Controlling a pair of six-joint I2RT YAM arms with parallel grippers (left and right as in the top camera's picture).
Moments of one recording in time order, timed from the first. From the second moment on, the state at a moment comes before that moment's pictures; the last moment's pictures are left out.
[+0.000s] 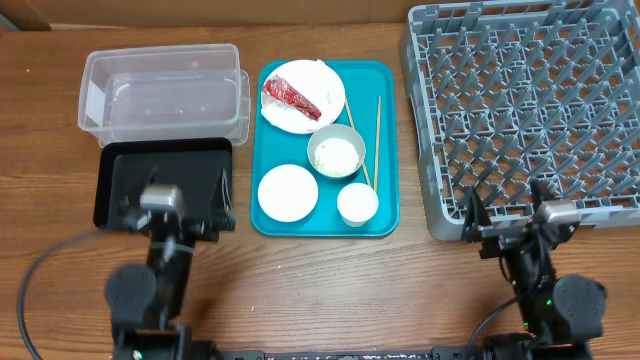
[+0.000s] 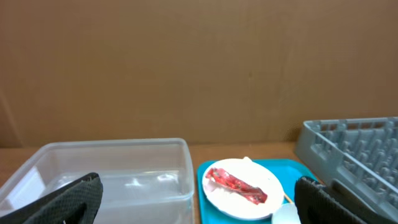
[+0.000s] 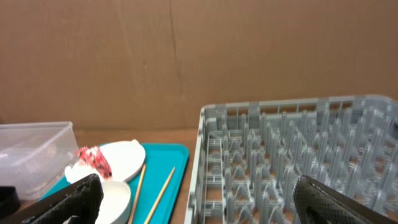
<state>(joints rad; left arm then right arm) -0.01 0.44 0.42 0.05 0.10 -0.07 0.07 0.24 0.36 -0.13 -0.08 0.10</state>
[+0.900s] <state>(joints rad) -0.18 2.00 2.36 -1.32 0.28 -0.05 0.07 1.21 1.36 -0.90 -0.21 0.07</state>
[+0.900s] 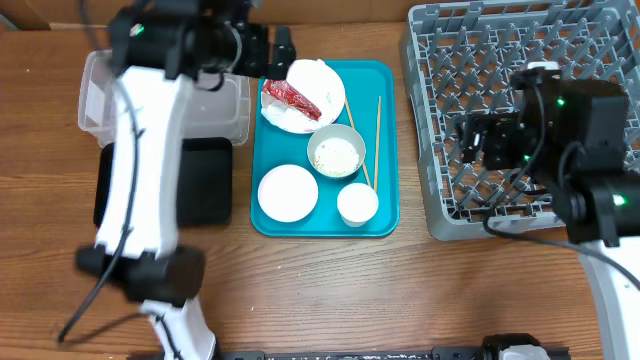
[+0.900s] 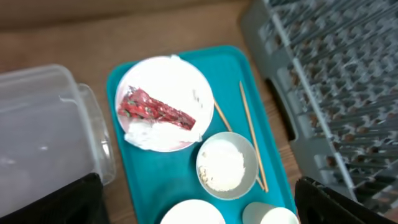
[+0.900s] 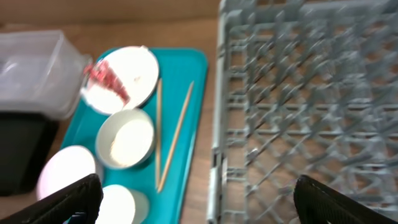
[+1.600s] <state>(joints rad) -0.29 2.46 2.38 -1.17 0.05 -0.24 0.07 1.26 1.36 -1.01 -0.35 0.07</state>
